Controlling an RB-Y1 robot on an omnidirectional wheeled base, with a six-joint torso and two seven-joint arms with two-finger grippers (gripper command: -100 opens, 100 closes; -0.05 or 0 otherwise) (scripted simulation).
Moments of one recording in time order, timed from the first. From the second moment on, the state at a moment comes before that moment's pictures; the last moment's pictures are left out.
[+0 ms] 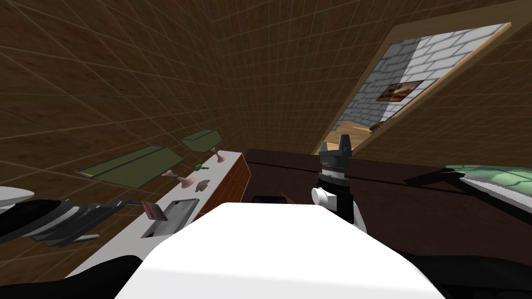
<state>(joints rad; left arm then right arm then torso) 1.59 1.91 0.37 -0.87 -0.40 -1.00 -1.45 0.50 0.02 -0.07 -2.40 0.03 -0.40 -0.04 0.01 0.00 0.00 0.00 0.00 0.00</state>
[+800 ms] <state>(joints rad) 1.55 1.89 0.43 -0.75 -0.47 -1.13 -1.45 0.50 0.02 -0.07 -2.40 0.03 -0.40 -0.04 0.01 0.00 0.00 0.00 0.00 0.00</state>
